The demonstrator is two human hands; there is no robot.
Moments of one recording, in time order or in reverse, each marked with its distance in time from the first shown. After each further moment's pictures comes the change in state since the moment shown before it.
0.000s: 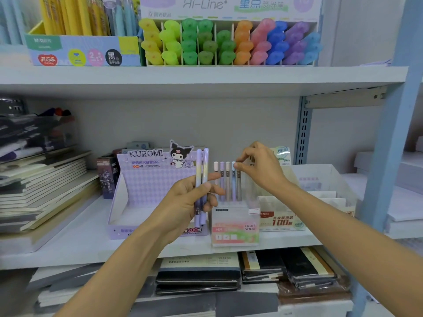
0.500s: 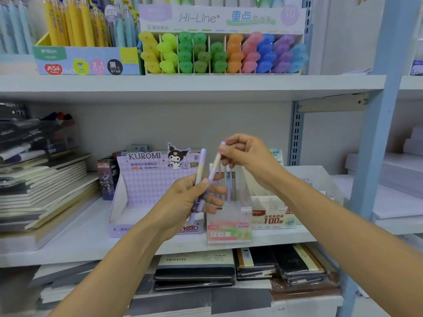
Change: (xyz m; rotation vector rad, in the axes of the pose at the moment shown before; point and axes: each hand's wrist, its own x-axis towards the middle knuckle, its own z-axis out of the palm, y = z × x) left_hand -0.007 0.014 0.011 0.052 0.006 -0.064; right_hand -0.014 -0.063 -0.043 0.938 -0.217 0.121
